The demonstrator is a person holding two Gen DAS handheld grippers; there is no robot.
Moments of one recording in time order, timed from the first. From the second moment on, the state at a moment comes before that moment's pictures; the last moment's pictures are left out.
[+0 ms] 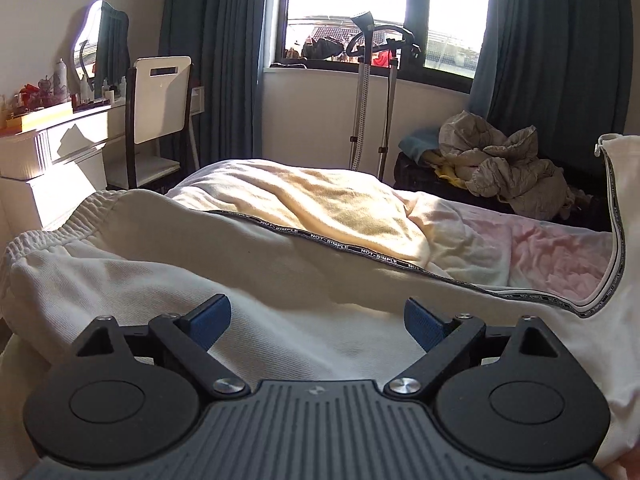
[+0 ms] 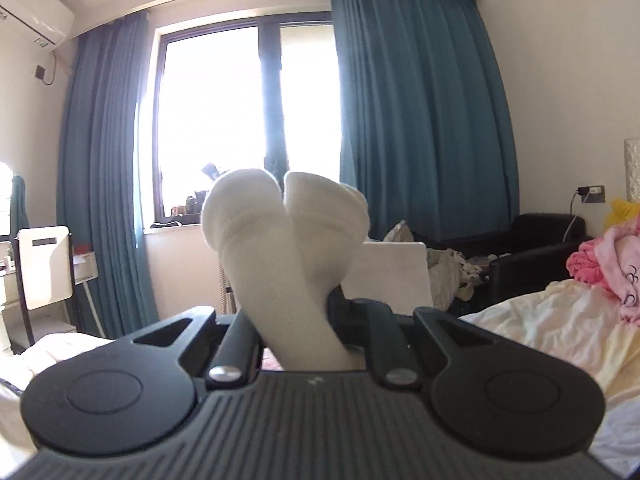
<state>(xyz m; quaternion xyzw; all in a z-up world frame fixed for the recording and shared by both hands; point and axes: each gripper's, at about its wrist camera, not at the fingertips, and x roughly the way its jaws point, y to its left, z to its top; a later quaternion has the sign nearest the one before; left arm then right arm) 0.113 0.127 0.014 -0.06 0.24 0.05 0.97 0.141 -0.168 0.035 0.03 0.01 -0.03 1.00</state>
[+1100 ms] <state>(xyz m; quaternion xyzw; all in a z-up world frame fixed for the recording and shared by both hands) 0.120 0.078 -0.039 -0.07 0.30 -0.04 0.95 0.067 -0.204 -0.040 0.11 0.18 0.07 0.97</state>
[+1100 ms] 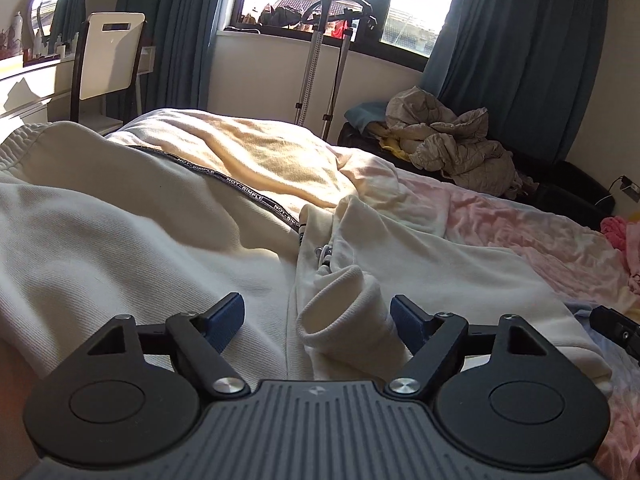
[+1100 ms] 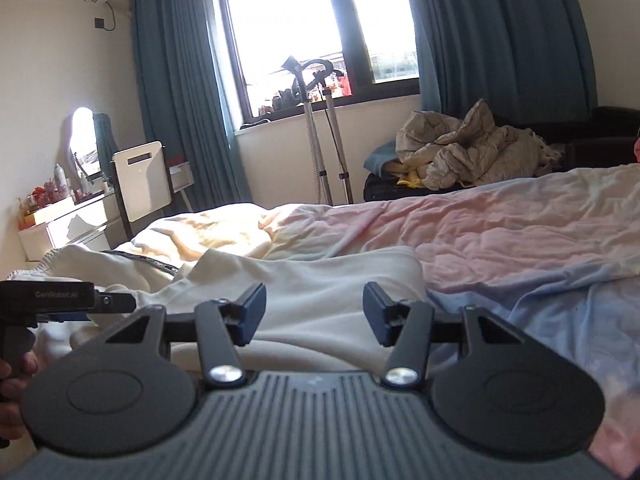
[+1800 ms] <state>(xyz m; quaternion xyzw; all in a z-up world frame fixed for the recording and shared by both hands) 0.124 0.069 -0.055 -0.05 0.32 -0.02 0.94 0.091 -0.242 -0.083 0.36 0.23 0.10 0.90</state>
